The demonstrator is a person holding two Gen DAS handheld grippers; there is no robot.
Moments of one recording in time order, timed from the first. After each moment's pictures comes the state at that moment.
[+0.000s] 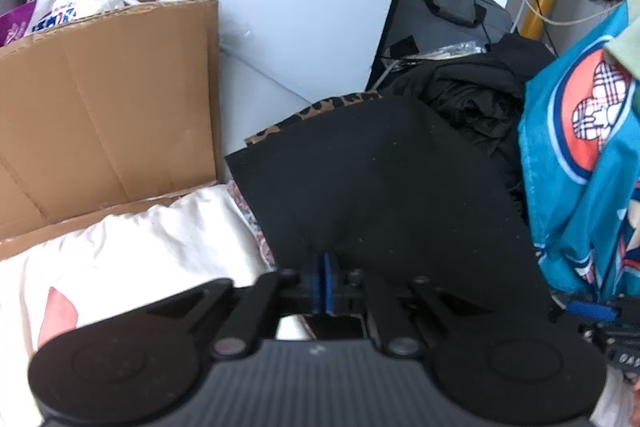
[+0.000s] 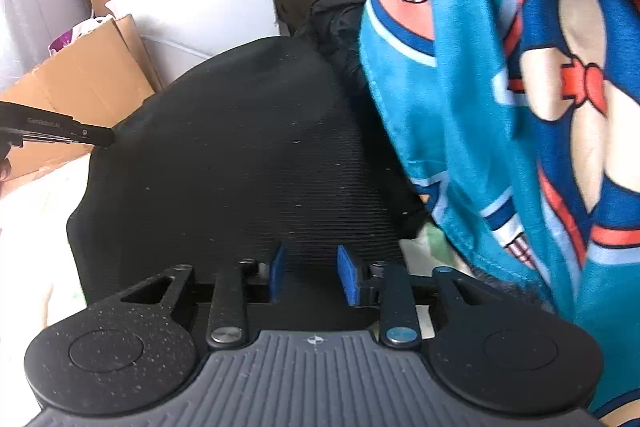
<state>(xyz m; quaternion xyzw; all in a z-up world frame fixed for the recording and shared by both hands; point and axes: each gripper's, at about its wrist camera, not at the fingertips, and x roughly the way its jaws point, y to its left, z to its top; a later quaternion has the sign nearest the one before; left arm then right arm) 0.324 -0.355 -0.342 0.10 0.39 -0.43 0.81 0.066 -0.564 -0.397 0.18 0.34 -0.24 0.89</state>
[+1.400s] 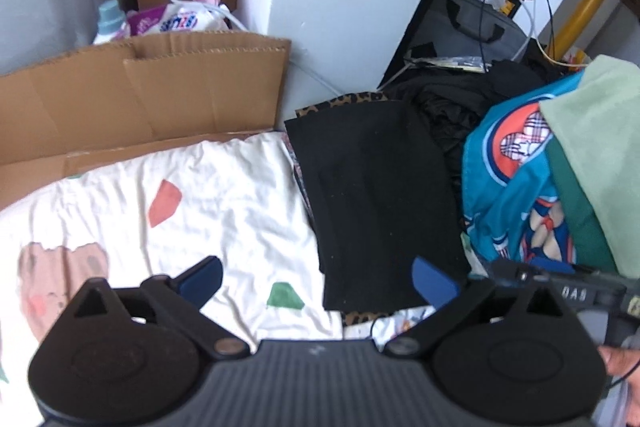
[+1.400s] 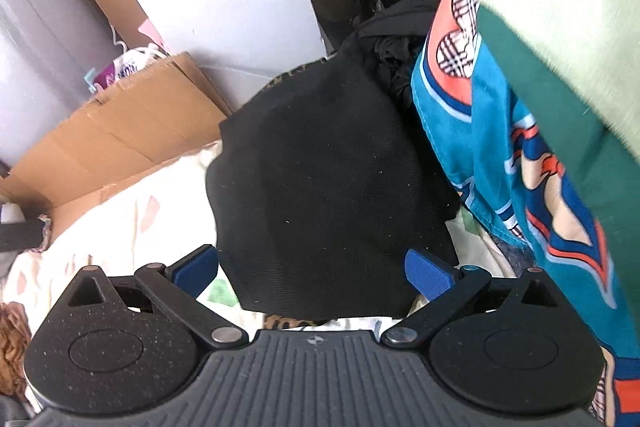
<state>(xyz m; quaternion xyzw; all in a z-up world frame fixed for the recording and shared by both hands) 0.252 -0.262 -0.151 0.10 0.51 -0.34 0.79 0.075 -0.527 -0.235 0.27 0.41 -0.22 0.84</state>
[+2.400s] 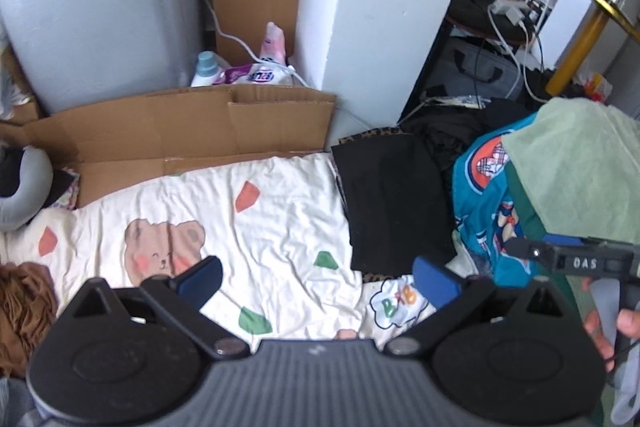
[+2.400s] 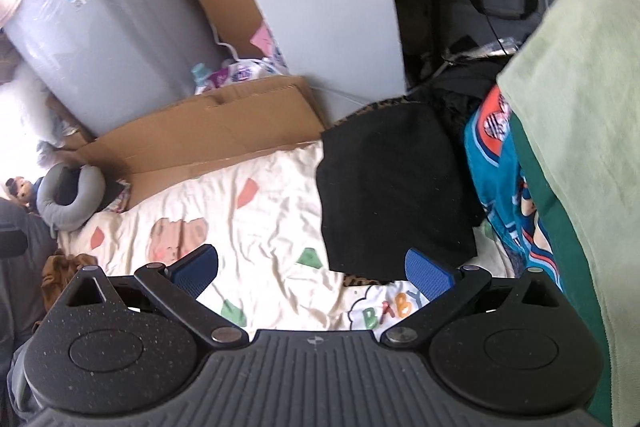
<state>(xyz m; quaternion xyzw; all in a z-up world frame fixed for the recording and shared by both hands) 0.165 -0.153 0.032 0.09 0.49 -0.28 0.82 0.035 -0.451 -0.059 0.24 0.43 -0.13 0.86</state>
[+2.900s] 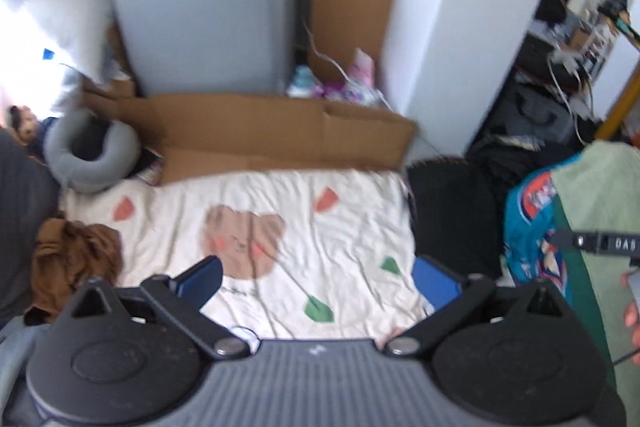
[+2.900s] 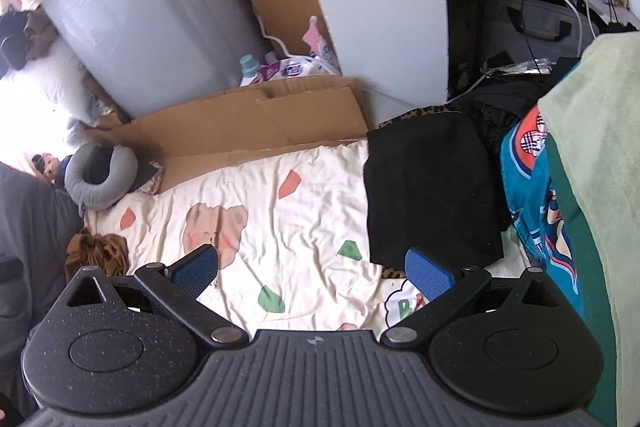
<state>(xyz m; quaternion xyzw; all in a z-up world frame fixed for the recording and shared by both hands) 0.131 -0.045 0.067 0.05 0.45 -0.18 0.87 0.044 -0.388 -0.008 0.22 0.44 -0.09 0.87</state>
